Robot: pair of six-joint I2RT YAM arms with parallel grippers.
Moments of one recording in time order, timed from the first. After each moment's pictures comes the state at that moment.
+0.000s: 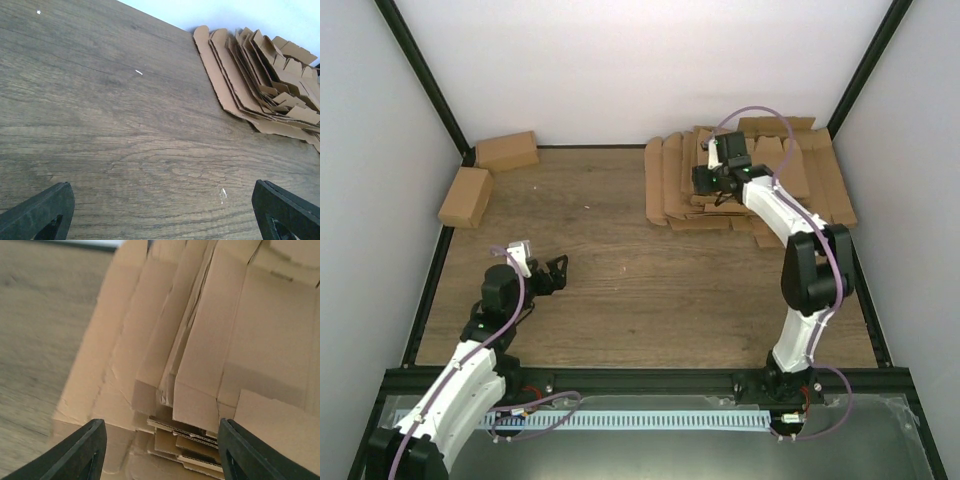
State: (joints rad) left arm -0.24 0.63 0.21 0.04 0.12 -0.47; right arm 0.25 1.80 1.49 -0.41 -0.05 0.08
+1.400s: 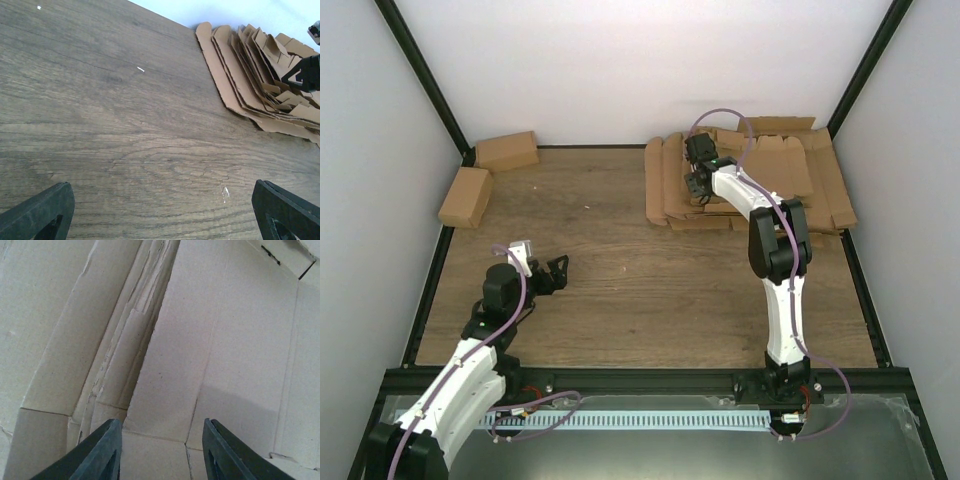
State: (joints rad) left arm -0.24 0.66 0.21 0.05 0.12 -0.47; right arm 0.34 2.20 1.81 -0.59 0.34 -0.11
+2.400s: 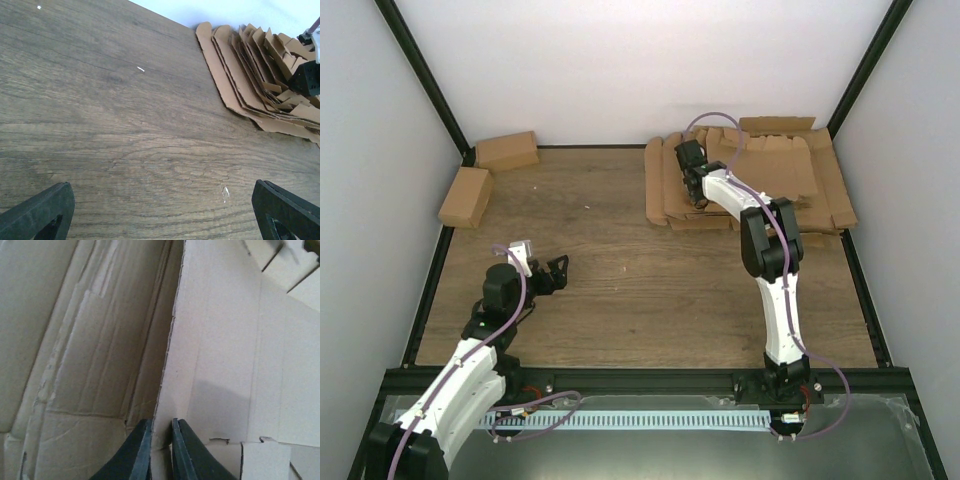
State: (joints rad) left arm -0.24 0.66 0.21 0.05 0.12 -0.47; right arm 0.38 2.25 1.82 -0.59 0.58 -0.12
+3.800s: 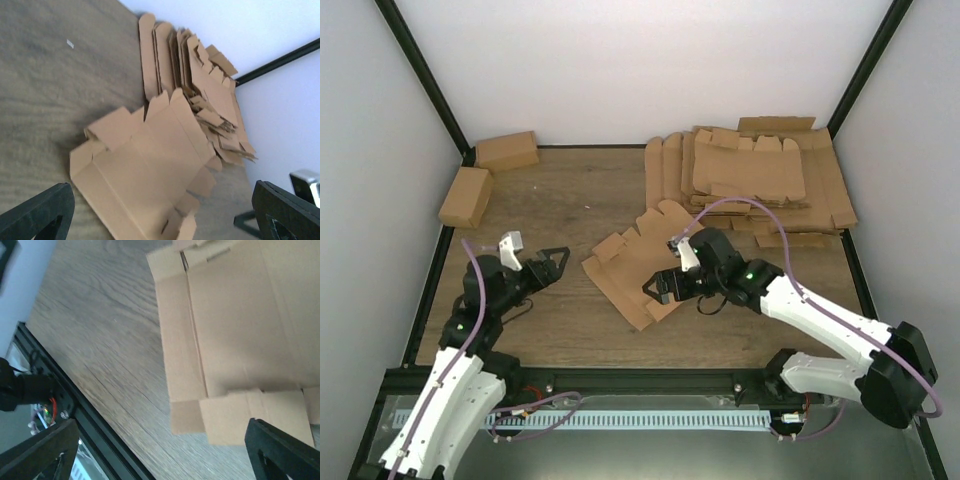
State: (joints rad) left arm -0.24 0.54 0.48 -0.30 0.32 -0.78; right arm 0.77 1.14 0.79 -0.47 -0.35 0.51
